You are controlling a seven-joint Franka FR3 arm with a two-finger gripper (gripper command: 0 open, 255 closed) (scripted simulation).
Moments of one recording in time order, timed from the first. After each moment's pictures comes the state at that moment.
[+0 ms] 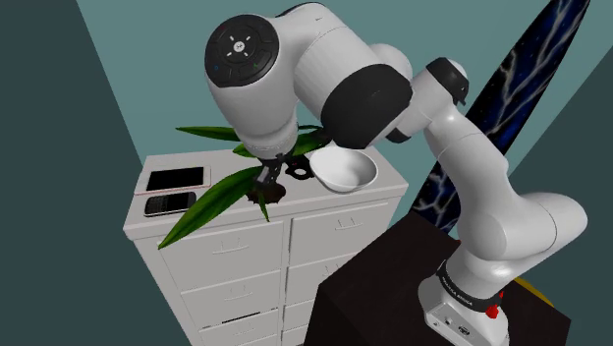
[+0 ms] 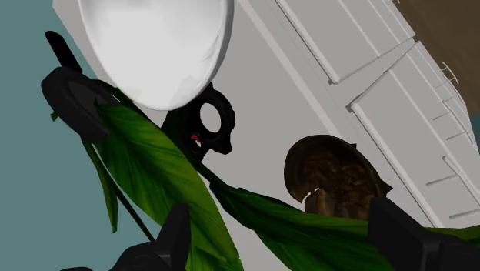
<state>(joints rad) -0.39 1.29 2.04 -2.06 -1.51 0.78 1.06</state>
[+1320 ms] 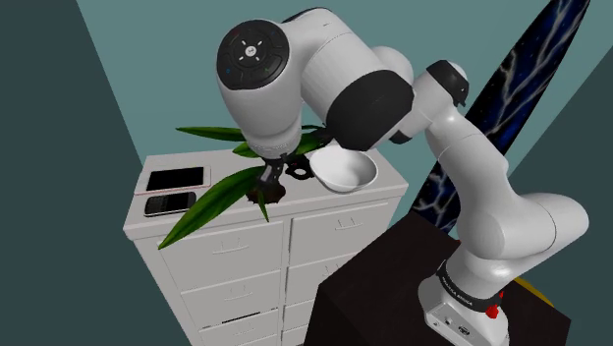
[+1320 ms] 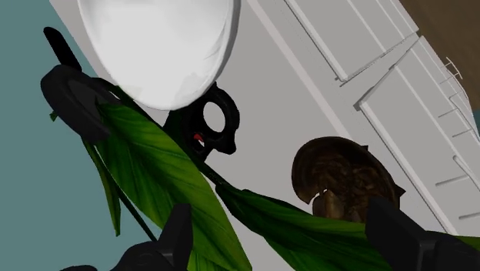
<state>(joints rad) -0.42 1.31 2.05 -2.10 -1.53 0.79 1.05</state>
